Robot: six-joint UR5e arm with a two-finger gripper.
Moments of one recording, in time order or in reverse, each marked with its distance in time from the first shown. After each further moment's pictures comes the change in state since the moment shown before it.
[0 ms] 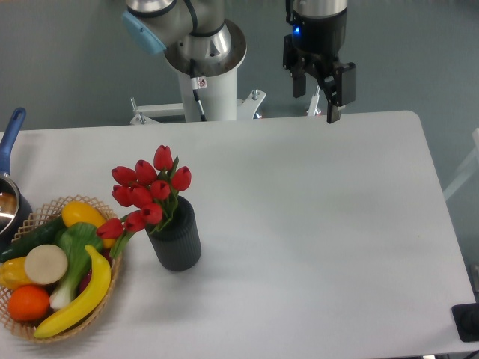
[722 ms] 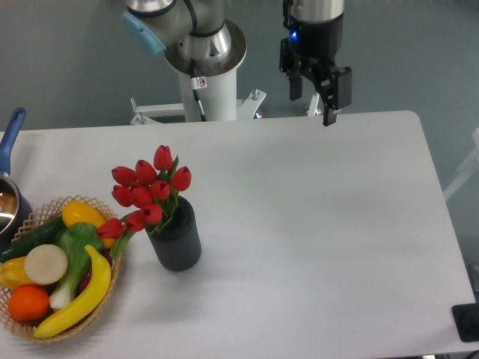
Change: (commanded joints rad) arm -0.006 0.000 -0.014 0.008 -0.008 -0.053
